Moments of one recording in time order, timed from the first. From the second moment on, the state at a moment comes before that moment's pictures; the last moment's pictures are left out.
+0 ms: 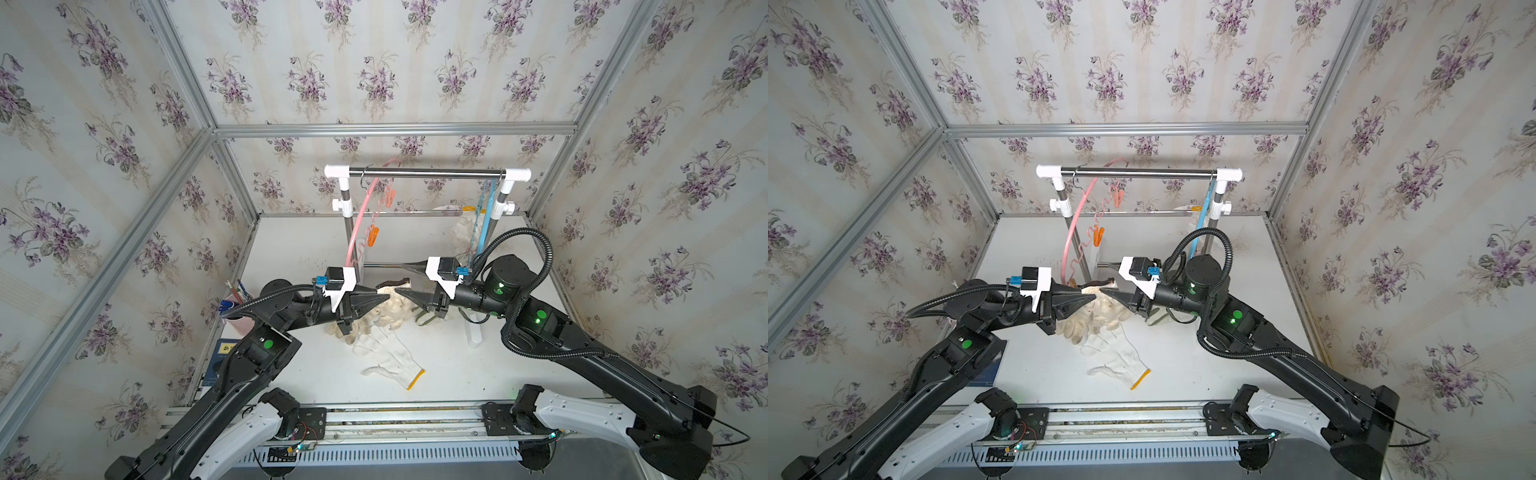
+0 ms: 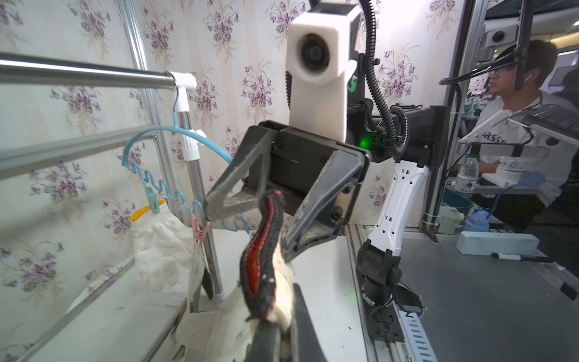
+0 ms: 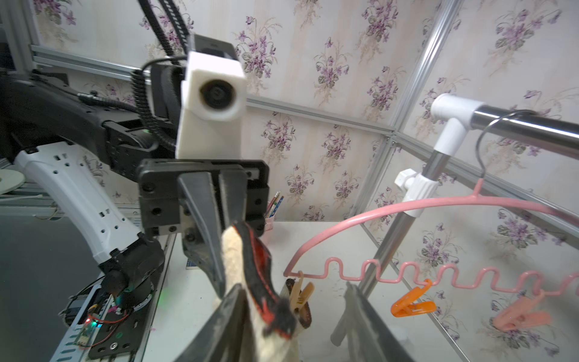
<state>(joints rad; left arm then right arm) -0.52 0.75 0.80 0.12 0.79 -0.01 0.89 1.03 1.05 0.00 -0.40 -0.24</state>
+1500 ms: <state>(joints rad) 0.08 1.01 0.83 0.10 0.32 0.26 0.70 1.63 1.33 0.10 -0.30 -0.03</state>
